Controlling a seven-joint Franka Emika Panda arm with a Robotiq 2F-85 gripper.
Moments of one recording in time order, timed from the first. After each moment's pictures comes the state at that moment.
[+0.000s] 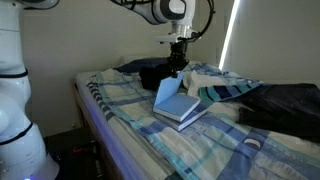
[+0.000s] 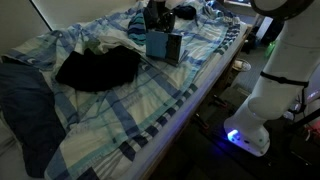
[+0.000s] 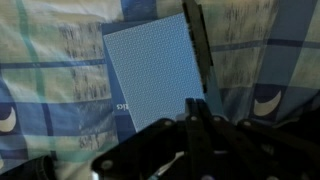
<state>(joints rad) -0.02 0.18 -0.03 -1.62 -0.06 1.73 -0.15</state>
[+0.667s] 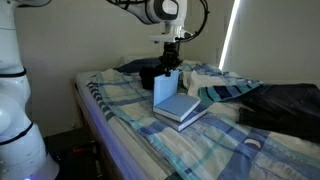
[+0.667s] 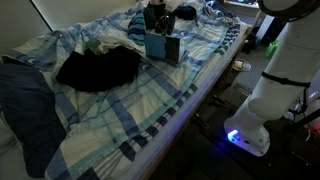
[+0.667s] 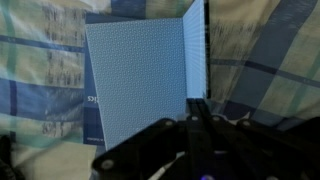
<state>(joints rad) 0.00 0.14 0.01 -1.68 -0.06 1.73 -0.28</state>
